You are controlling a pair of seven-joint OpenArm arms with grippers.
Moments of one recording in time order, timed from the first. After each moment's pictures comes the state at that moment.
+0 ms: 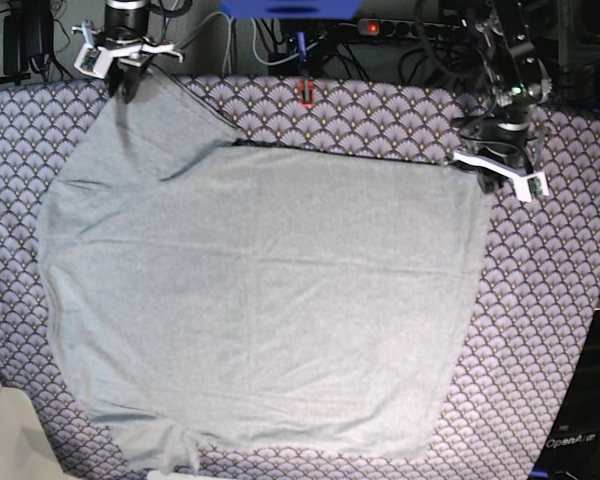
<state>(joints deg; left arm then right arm) 17.9 1.0 -24.5 95.3 -11.8 -10.3 27.4 -43.1 -1.0 9.5 88.4 16.7 0.0 15.5</state>
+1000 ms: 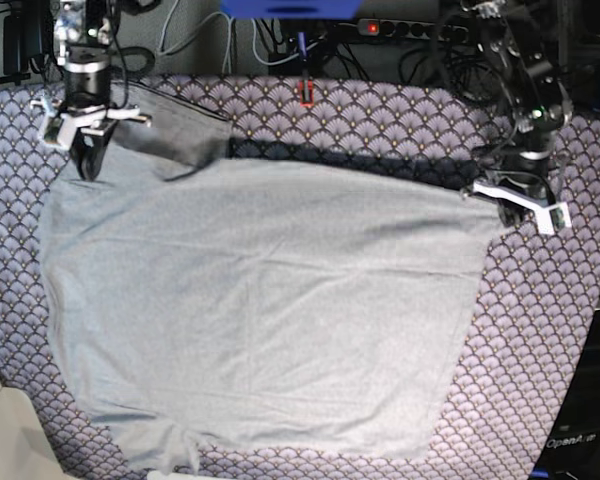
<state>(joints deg) 12.5 -0.5 -26.9 99.9 -11.8 -10.3 32.3 -34.2 7.3 10.9 99.2 16.7 0.0 6.5</state>
